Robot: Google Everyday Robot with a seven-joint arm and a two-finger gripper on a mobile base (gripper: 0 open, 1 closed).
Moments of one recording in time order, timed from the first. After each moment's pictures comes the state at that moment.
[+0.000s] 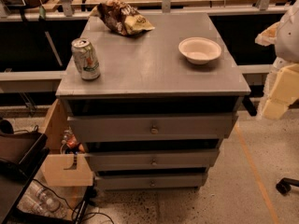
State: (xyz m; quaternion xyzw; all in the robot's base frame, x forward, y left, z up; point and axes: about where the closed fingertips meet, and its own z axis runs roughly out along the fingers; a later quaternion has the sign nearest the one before) arm 0.438 -0.215 0.983 -0.60 0.78 -0.04 0.17
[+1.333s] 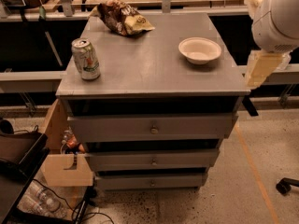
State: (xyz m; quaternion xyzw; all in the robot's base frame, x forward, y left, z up) arm 0.540 -0.227 1.002 -0.64 0.67 -0.27 0.26
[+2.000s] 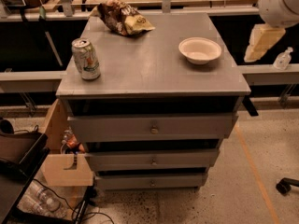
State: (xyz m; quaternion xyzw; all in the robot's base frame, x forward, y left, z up) arm 0.596 -0.233 1.042 -0.65 0.61 -0.31 0.34
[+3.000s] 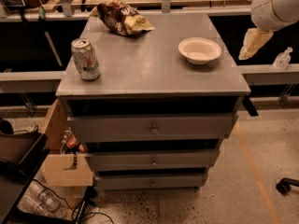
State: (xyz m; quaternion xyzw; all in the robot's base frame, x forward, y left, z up) arm 0.658 -0.247 1.007 -0.68 0.57 -0.29 0.36
